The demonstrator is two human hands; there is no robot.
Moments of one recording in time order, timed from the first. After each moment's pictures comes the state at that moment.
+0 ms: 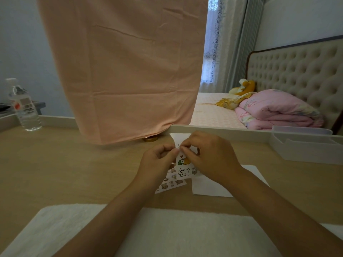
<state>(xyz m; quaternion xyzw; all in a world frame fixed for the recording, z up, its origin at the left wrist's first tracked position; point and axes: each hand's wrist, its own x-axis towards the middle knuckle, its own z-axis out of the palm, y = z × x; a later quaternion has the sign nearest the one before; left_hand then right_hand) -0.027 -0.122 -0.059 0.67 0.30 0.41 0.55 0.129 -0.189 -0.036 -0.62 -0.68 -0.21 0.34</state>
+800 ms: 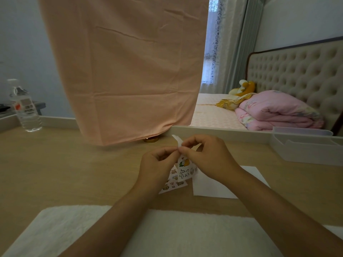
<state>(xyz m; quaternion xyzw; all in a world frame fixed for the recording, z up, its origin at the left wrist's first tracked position) -0.025 -0.129 -0.058 0.64 0.30 0.46 0.54 0.123 -0.187 -0.033 -0.67 -0.58 0.06 0.46</state>
